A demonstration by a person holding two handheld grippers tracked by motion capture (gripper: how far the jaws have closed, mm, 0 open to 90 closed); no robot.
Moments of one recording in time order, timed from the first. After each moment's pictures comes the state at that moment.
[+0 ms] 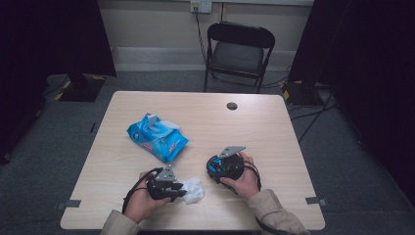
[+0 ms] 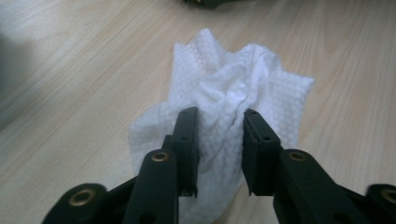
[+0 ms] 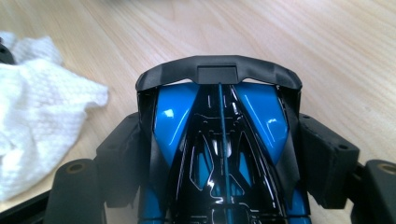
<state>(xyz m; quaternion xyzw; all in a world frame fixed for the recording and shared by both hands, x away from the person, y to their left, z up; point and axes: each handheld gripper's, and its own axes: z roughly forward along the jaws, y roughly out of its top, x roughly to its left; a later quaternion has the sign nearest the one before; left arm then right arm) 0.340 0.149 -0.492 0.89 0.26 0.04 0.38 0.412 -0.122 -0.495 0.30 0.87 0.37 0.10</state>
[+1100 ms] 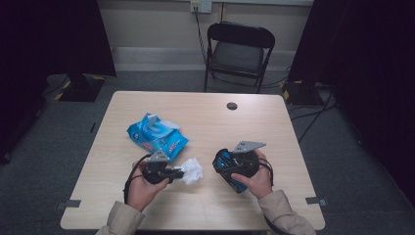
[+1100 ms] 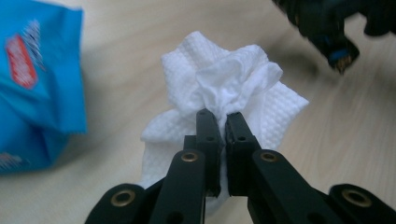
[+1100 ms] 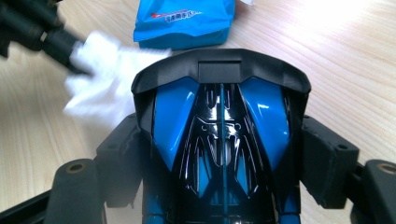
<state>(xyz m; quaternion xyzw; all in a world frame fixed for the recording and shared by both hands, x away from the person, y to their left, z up) 0.372 0.159 -0.456 0.81 0.37 0.05 0.45 0.398 -0.152 -0.453 0.30 0.83 0.45 0.09</state>
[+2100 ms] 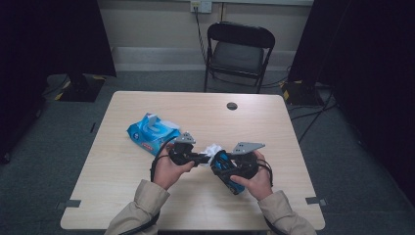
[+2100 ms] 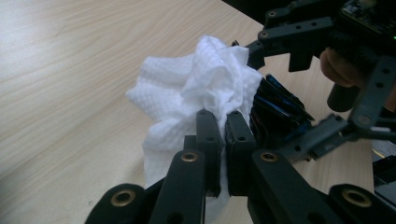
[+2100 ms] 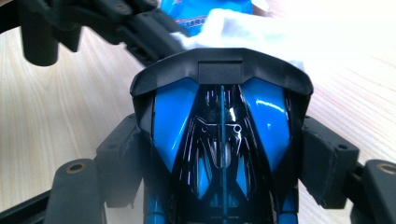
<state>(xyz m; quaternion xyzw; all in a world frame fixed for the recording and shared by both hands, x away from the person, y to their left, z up) 0.409 0.092 -0.436 0.82 0.30 0.00 0.48 0.394 -0.149 -0.449 0.28 0.84 0.46 0.08</state>
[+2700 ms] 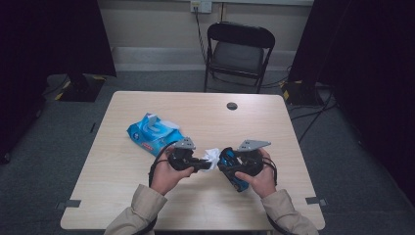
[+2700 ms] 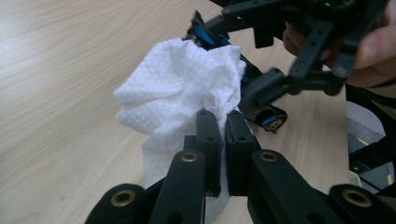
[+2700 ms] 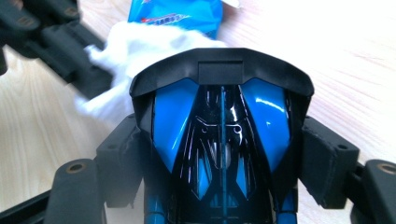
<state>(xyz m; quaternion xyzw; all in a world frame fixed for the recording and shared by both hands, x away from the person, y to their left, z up) 0.394 0.090 -0.437 0.83 0.27 -0.02 0.49 0.402 -0.165 -0.450 0.31 0.83 0.46 0.10</state>
